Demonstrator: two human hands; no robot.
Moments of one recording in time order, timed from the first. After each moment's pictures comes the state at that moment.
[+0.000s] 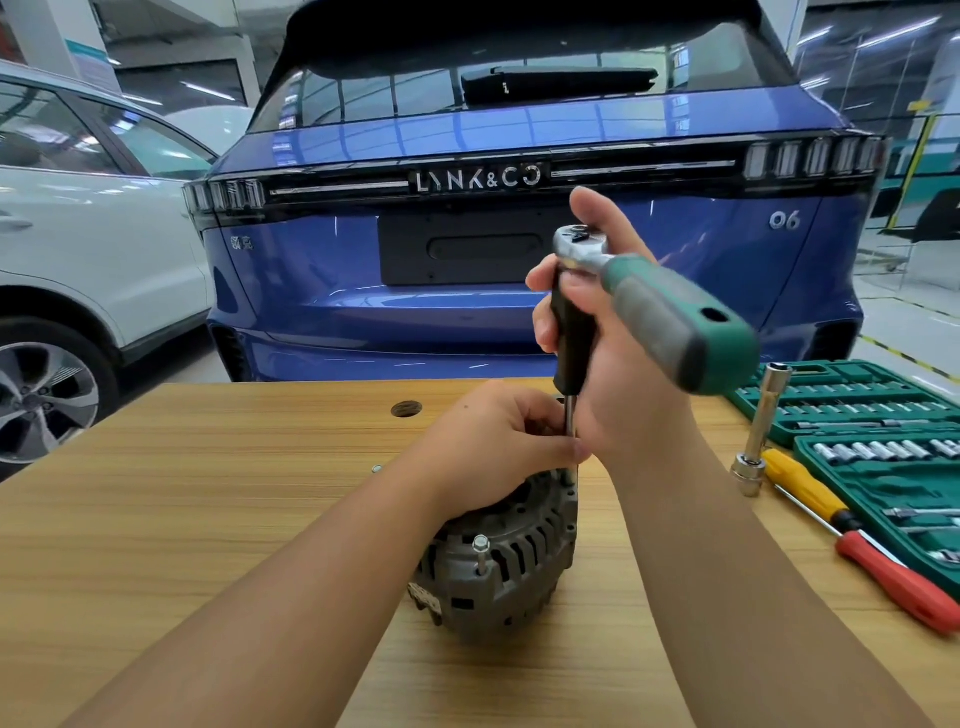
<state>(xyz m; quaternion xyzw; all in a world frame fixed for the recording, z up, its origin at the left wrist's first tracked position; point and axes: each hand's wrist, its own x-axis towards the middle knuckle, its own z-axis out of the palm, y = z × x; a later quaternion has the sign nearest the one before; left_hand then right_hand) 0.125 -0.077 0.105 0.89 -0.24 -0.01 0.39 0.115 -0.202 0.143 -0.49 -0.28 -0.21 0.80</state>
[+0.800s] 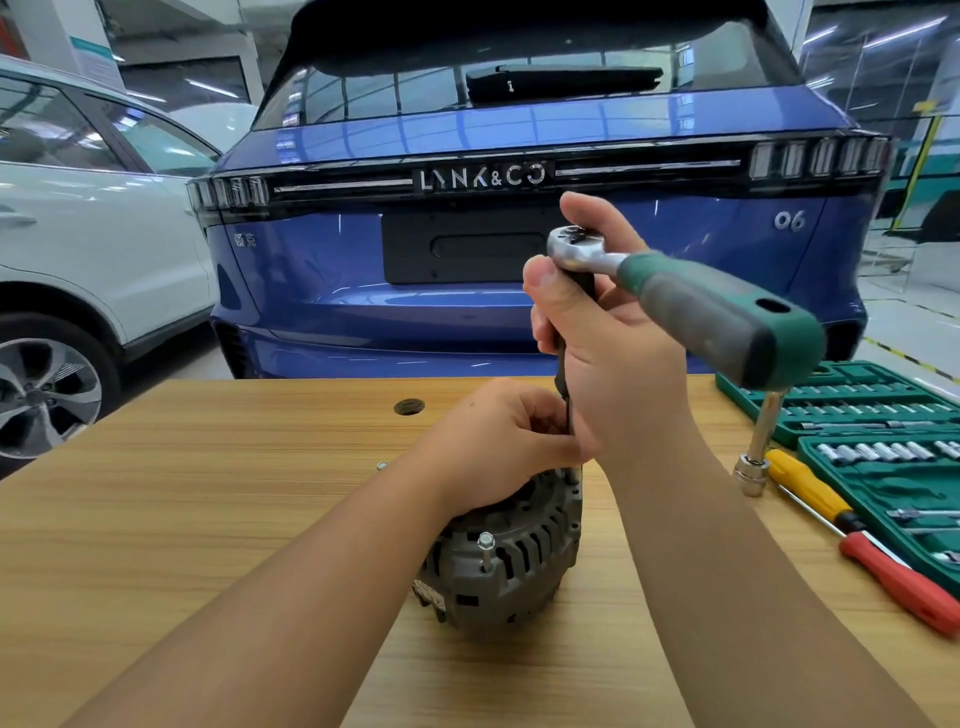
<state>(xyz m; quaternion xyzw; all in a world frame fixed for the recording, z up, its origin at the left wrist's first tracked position) 0.124 -0.077 0.104 0.88 -0.25 -0.02 0.40 0.116 -0.195 0.134 -0.54 -0.32 -0.30 0.72</state>
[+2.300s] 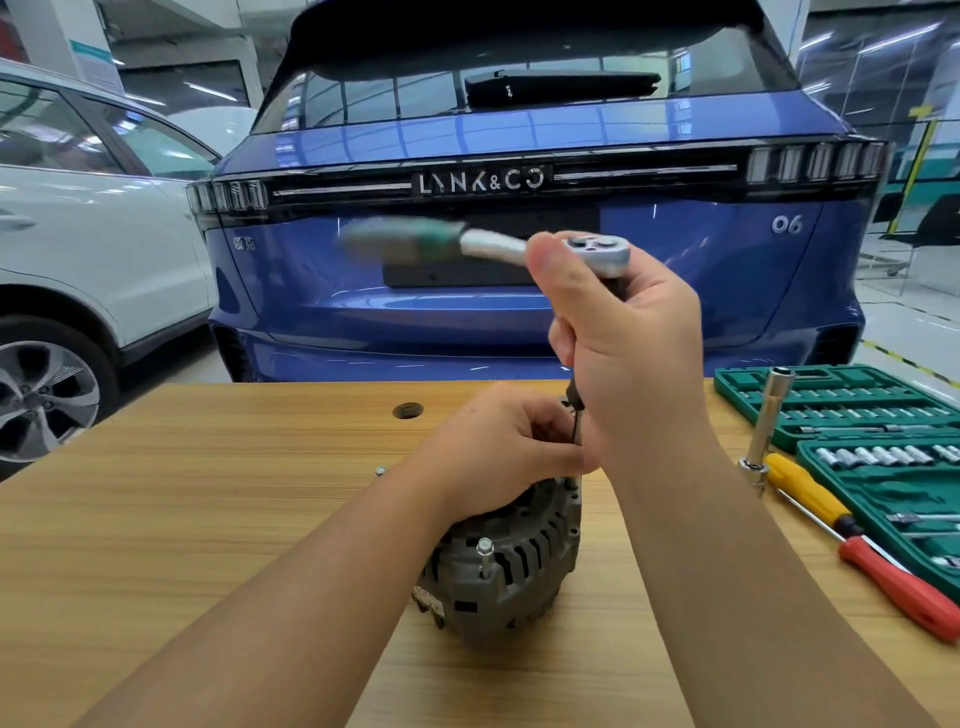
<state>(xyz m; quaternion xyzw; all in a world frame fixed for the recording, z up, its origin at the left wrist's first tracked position) 0.123 -0.078 0.105 0.89 -0.25 -0.02 0.39 0.103 -0.195 0.147 -0.54 -0.20 -0.26 0.78</state>
